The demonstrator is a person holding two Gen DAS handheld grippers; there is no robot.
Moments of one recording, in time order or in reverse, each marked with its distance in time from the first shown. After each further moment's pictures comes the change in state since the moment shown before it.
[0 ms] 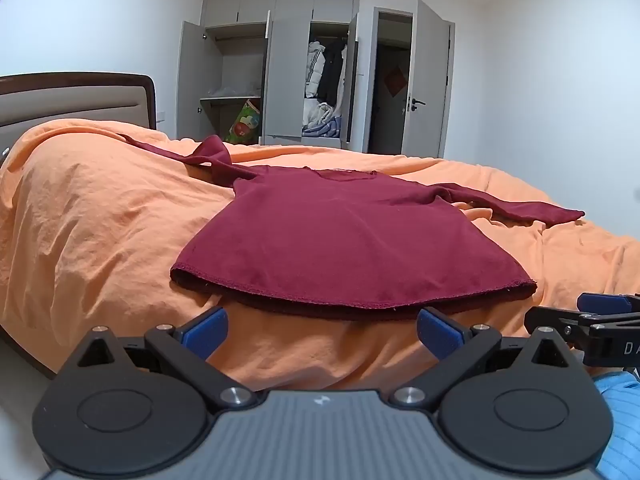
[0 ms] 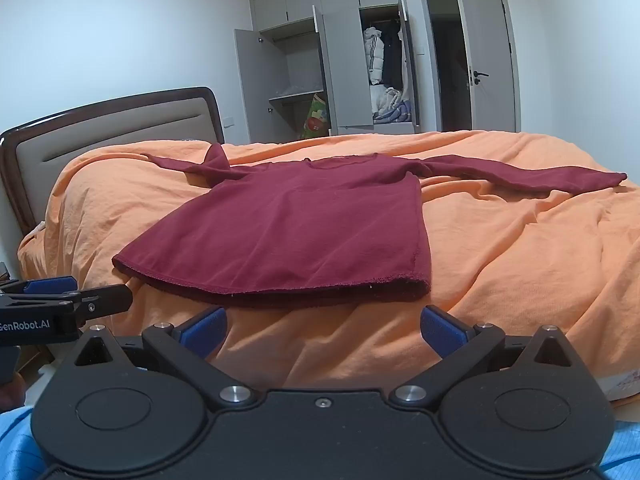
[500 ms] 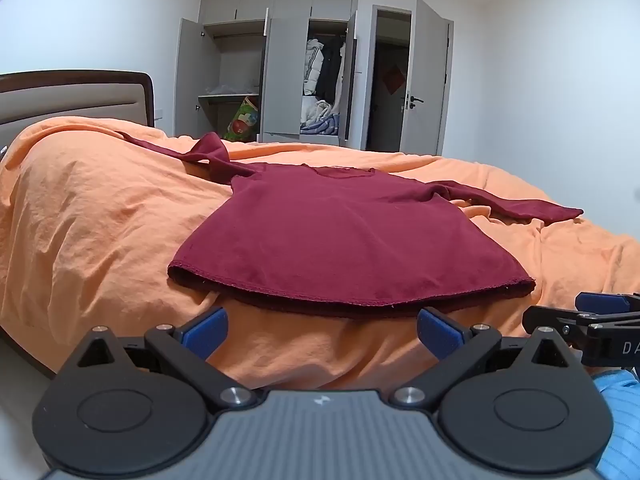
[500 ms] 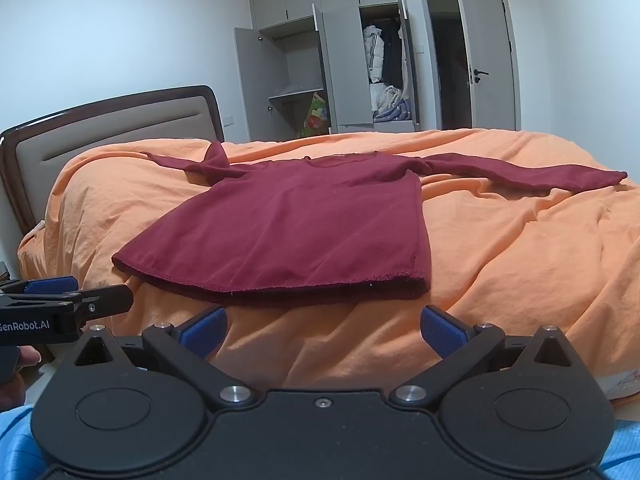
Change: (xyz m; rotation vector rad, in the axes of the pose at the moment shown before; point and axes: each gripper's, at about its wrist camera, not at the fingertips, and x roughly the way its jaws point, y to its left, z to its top) left arm 0.001 -0.001 0.003 -0.001 0.004 0.001; right arm 0.001 0.000 0.000 0.001 0.003 0.000
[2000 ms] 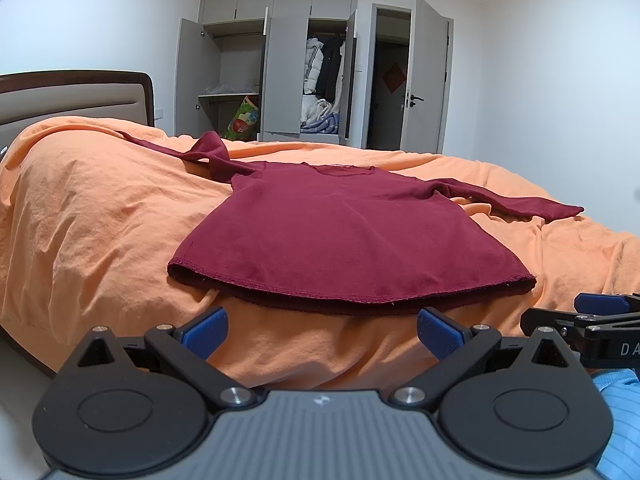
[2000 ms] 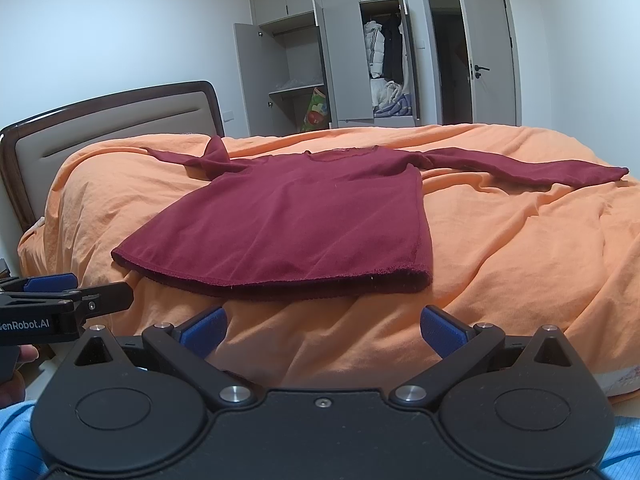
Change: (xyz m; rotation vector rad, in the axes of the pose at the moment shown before) left arm 0.000 0.001 -0.004 0.007 0.000 0.000; right arm 0.002 0.001 0.000 0.000 0.009 -0.001
